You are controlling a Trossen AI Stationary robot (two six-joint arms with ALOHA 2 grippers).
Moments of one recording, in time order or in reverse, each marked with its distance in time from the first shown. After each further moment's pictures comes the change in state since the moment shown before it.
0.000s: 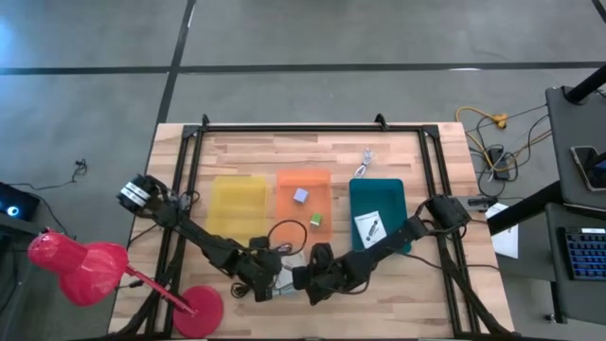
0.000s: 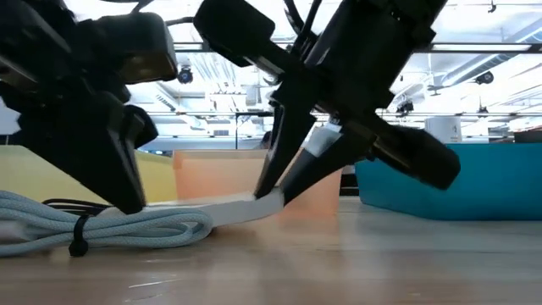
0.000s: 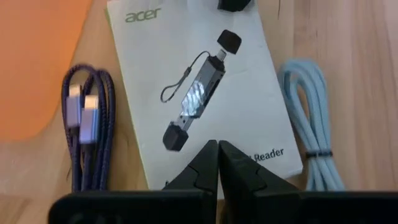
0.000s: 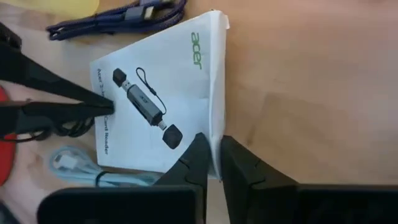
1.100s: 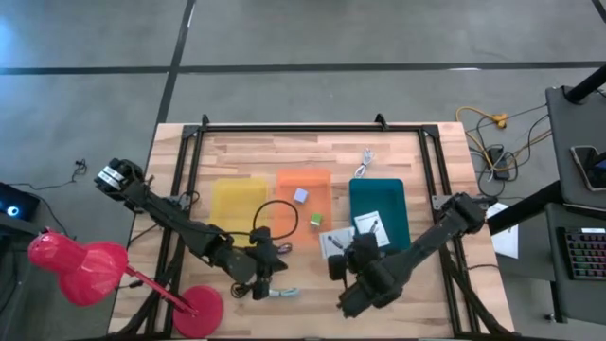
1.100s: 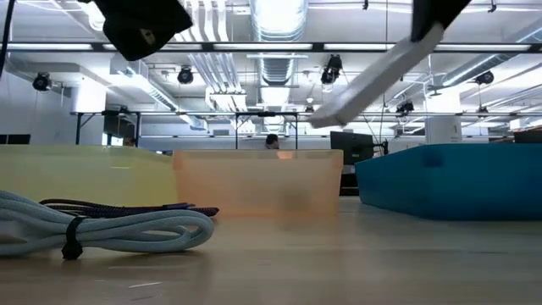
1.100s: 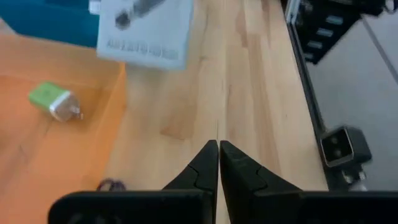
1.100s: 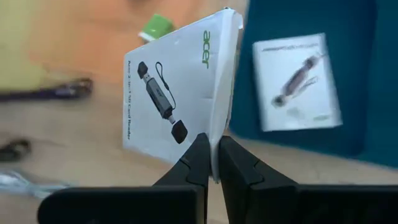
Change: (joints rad) left arm -0.012 -0.373 0.061 -0.004 -0.091 0.101; right arm 0.149 -0.163 0.357 -1.111 0.087 0.319
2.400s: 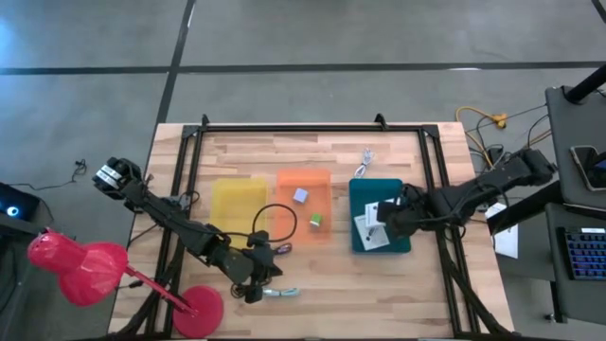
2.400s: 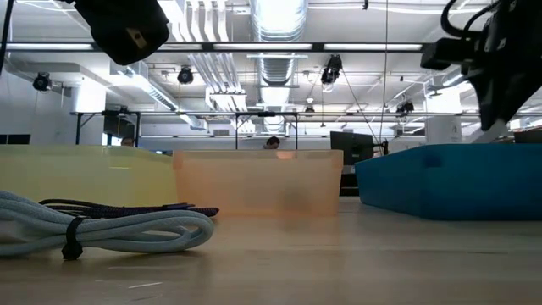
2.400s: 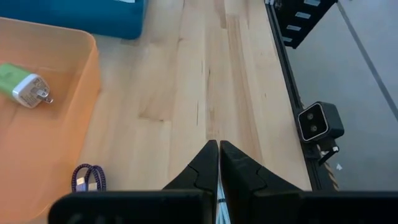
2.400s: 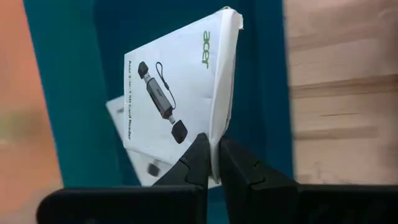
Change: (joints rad) left arm -0.006 -0.019 -0.030 0.007 0.090 -0.004; right arm -0.272 -0.820 -1.011 0.414 -0.255 -0.003
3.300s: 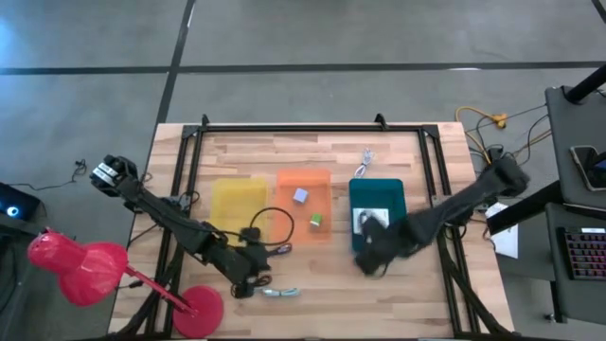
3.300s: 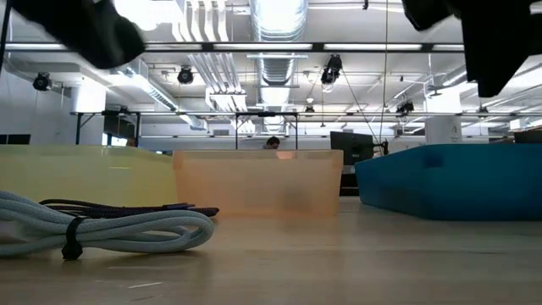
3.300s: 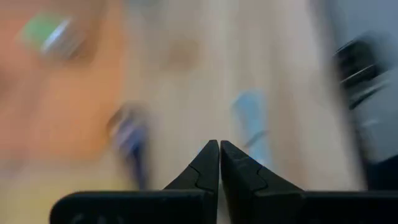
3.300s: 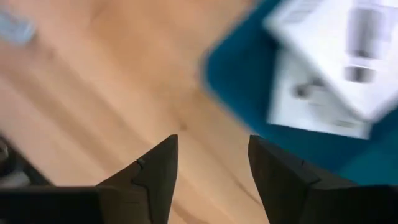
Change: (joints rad) left arm -0.006 -0.052 0.012 -0.282 0.015 0.008; right arm 0.157 0.380 0.370 0.129 -0.140 -0.738
